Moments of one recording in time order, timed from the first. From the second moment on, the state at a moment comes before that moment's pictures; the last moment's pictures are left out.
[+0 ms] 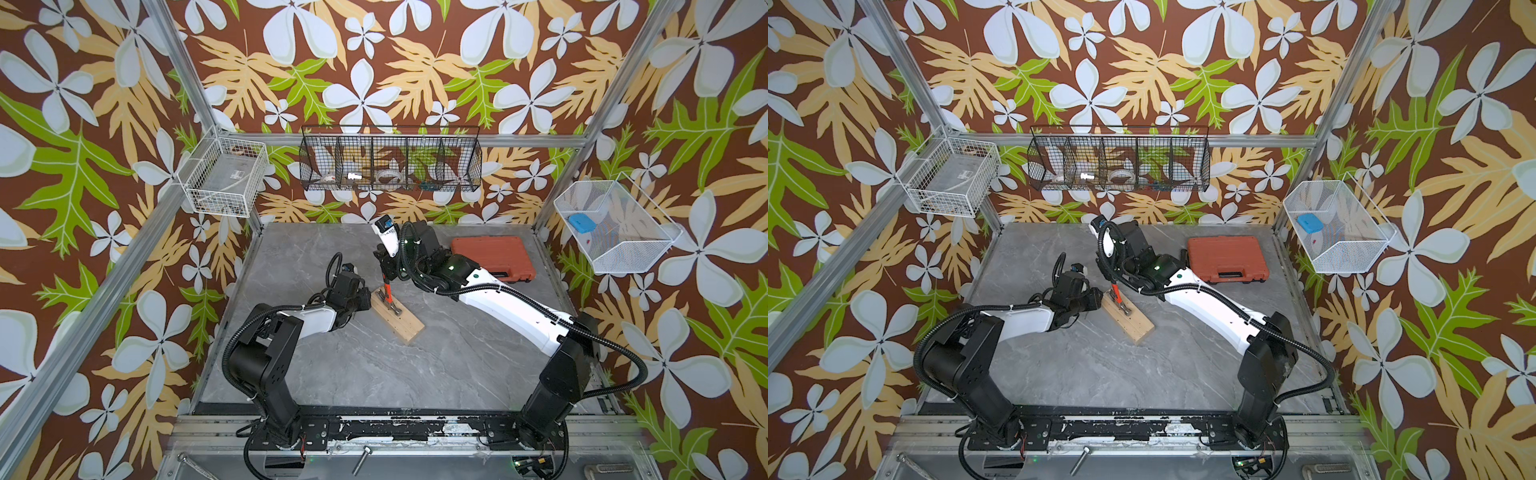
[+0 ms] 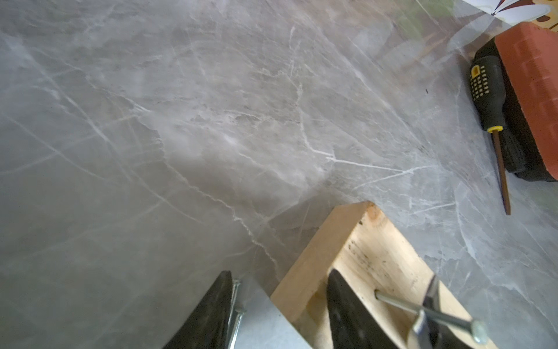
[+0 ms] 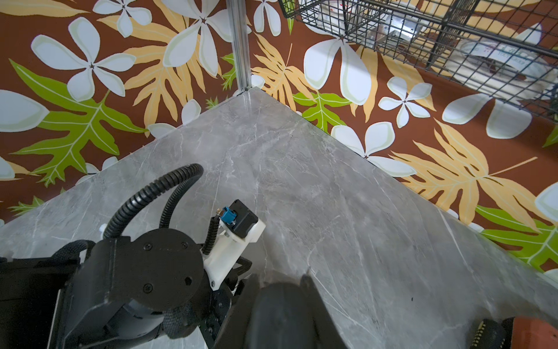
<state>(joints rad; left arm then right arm) -0.42 1.71 0.80 0.15 -0.05 -0.50 0.79 1.74 1.64 -0.35 0.06 0.00</state>
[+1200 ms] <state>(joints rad) -0.42 1.72 0.80 0.18 -0.05 -0.51 0.81 1.52 1.25 0.00 0.05 -0.02</state>
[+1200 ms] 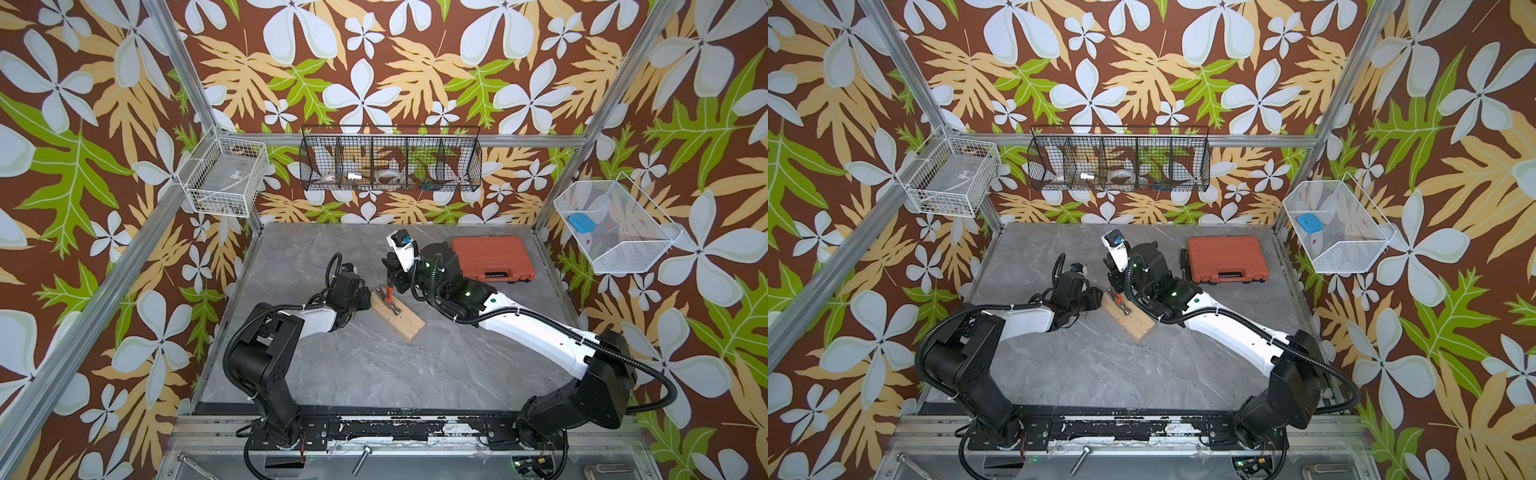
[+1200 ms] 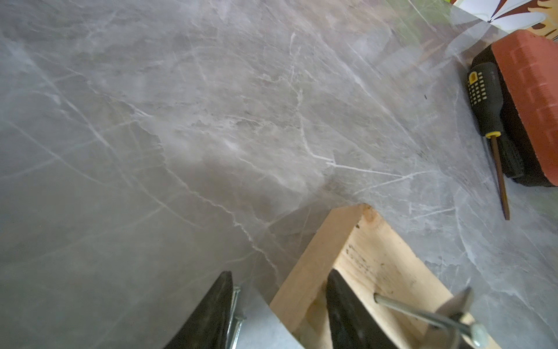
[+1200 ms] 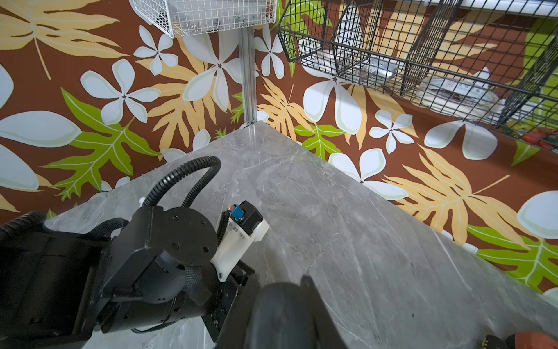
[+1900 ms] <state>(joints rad) -0.42 1.72 0.79 0.20 -0.05 -0.51 0.83 1.46 1.11 0.18 0.06 -0.06</state>
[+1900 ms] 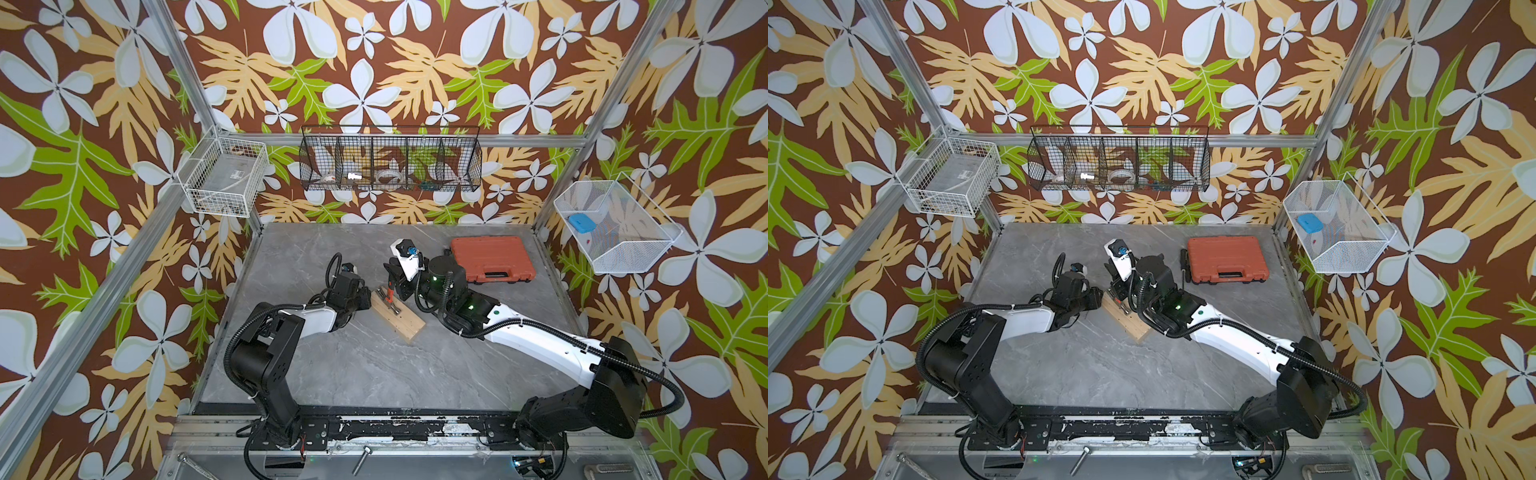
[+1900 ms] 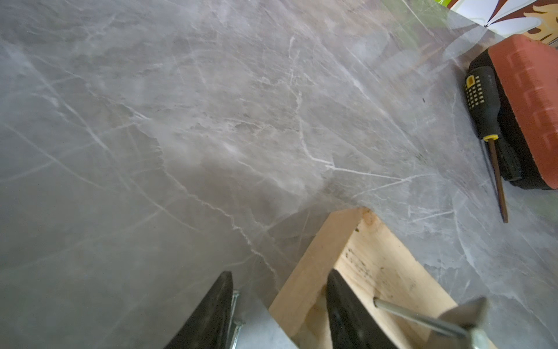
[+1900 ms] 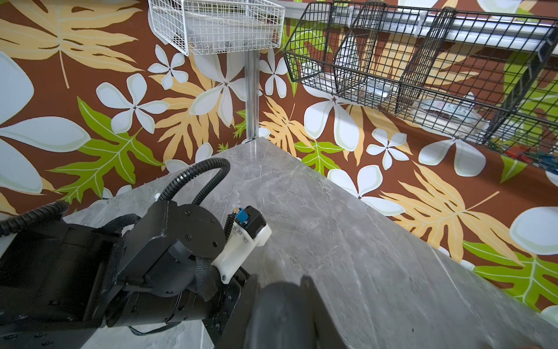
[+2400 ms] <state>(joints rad) -0.42 1.72 0.79 0.20 -0.05 -0.51 0.83 1.43 1.05 0.25 0.07 -0.06</state>
